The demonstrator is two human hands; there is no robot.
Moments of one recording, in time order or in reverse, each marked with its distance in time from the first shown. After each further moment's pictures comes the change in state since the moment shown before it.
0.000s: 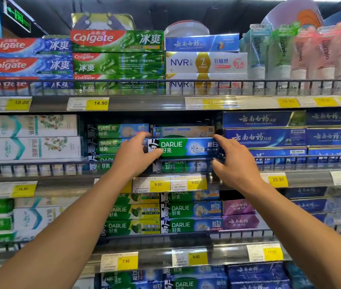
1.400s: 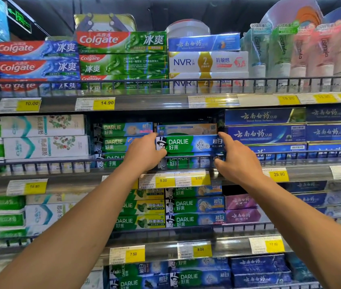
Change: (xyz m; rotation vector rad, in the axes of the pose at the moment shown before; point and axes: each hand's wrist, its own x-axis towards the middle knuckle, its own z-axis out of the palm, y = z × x) left_hand 0.001 0.016 -0.002 0.175 -0.116 -0.008; right_hand -0.001 -0.007 -0.003 -0.096 -0.076 0.102
